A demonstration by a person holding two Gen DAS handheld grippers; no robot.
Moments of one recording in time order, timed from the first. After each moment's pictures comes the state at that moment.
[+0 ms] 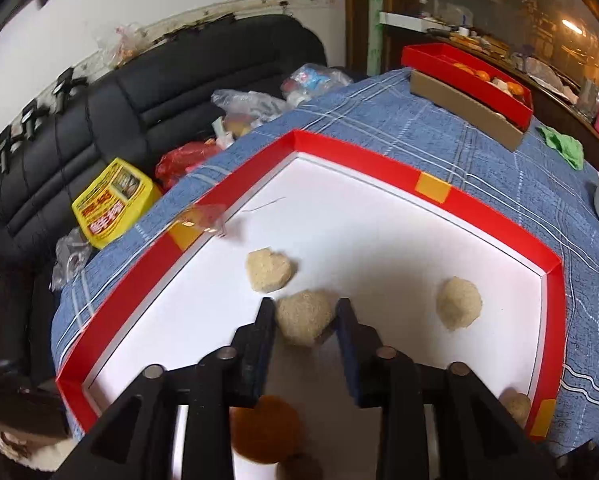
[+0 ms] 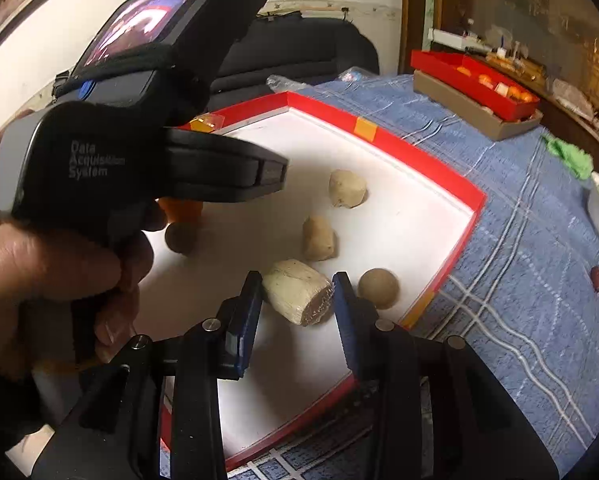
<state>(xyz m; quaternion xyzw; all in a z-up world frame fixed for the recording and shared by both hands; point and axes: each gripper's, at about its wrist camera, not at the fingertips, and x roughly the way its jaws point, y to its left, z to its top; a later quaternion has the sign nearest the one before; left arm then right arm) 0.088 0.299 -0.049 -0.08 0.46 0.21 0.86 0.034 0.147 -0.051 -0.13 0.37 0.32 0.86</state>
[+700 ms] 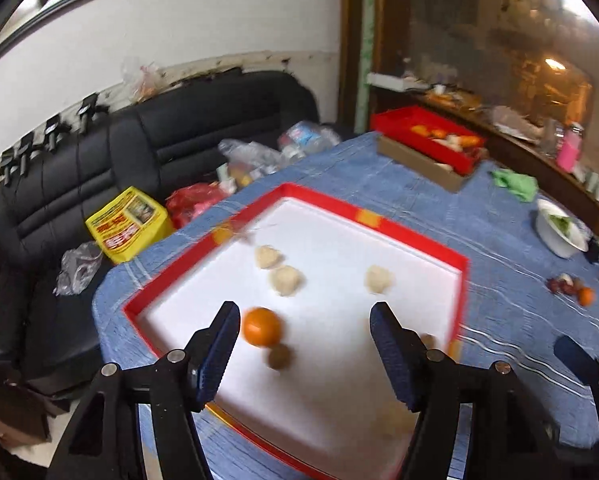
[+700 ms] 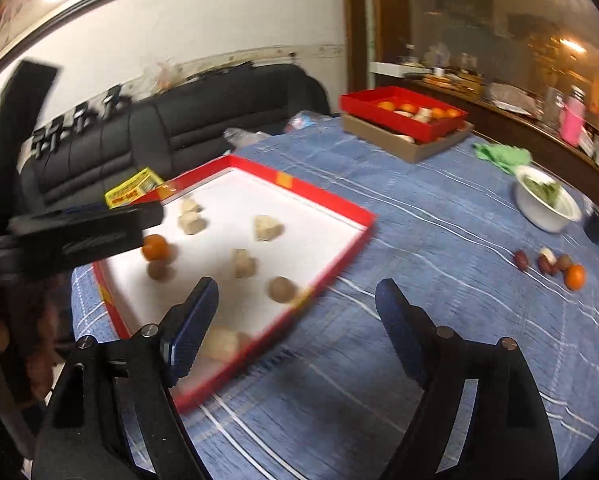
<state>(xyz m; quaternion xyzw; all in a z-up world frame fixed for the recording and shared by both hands) -0.021 0.231 0.019 -0.08 0.36 0.19 0.91 0.013 0.054 -0.002 -0.06 0.32 0.26 0.91</state>
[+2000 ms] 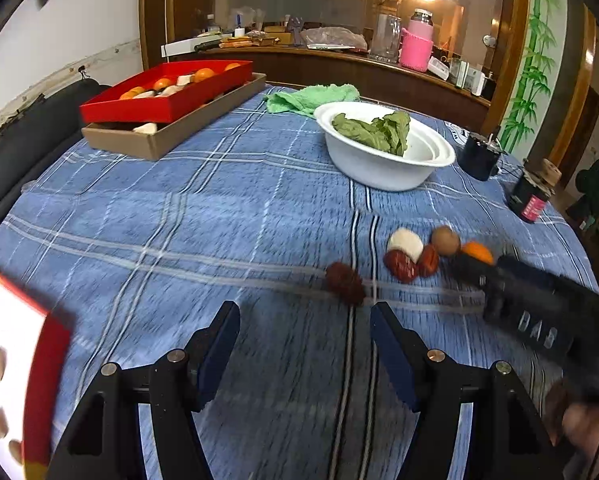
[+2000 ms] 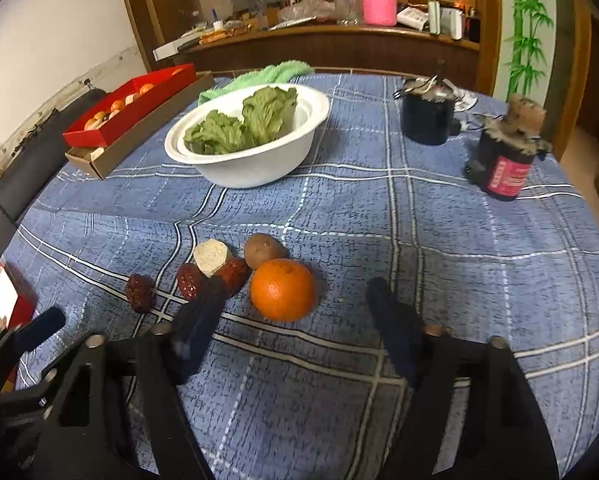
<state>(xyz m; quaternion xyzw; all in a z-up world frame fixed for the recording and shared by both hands) 0.192 -0.039 -0.051 -0.02 0.42 -0.05 0.91 0.208 -0.215 -0.052 0.06 0.41 0.03 0.91</state>
